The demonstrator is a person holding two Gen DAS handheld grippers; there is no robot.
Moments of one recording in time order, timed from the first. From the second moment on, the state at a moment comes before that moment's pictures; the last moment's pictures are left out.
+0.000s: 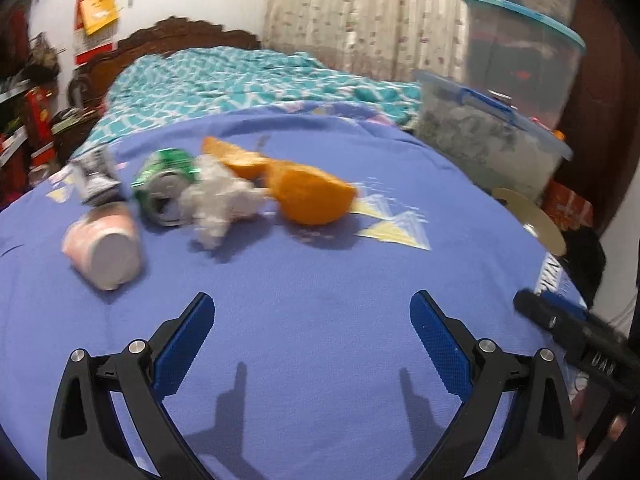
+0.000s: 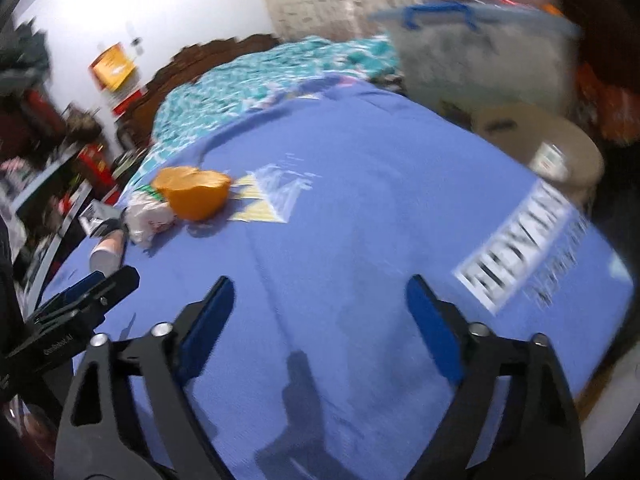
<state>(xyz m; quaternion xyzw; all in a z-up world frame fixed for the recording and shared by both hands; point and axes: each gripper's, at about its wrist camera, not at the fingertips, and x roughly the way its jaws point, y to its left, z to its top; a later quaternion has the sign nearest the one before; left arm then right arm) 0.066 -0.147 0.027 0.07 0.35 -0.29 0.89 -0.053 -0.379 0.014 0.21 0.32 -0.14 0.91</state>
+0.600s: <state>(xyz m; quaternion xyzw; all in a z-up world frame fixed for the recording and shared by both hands) 0.116 -0.012 0.041 -0.06 0.37 -0.19 0.91 0.175 -0.239 0.022 -0.04 0.40 0.10 0.91</state>
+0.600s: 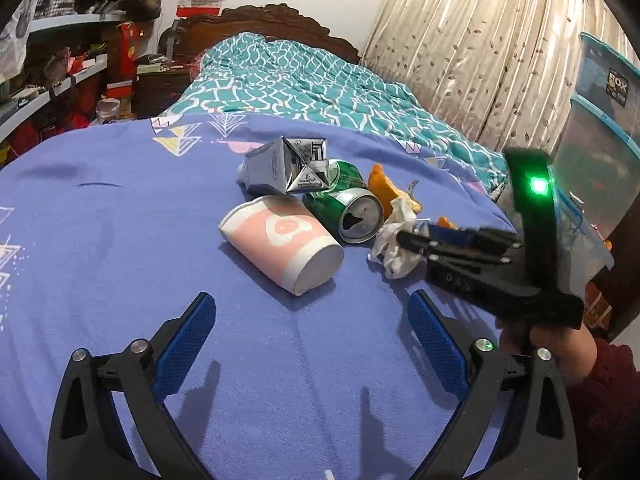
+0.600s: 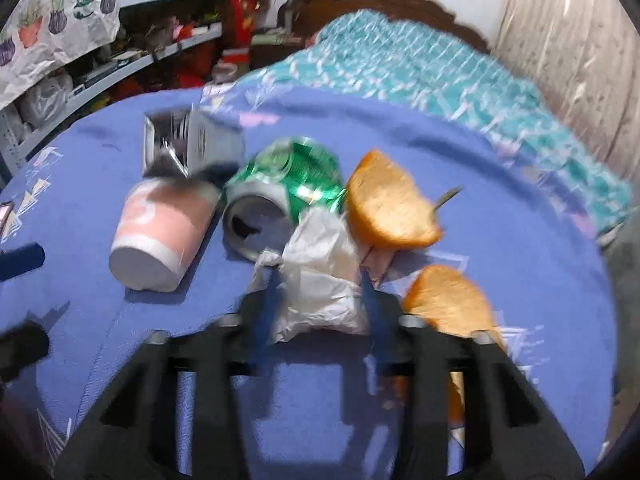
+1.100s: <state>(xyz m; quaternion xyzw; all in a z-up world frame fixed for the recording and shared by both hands) 0.114 -0.102 0.024 -0.02 0.42 -0.32 0.85 0.058 -0.361 0.038 0.17 0.33 0.10 0.92</state>
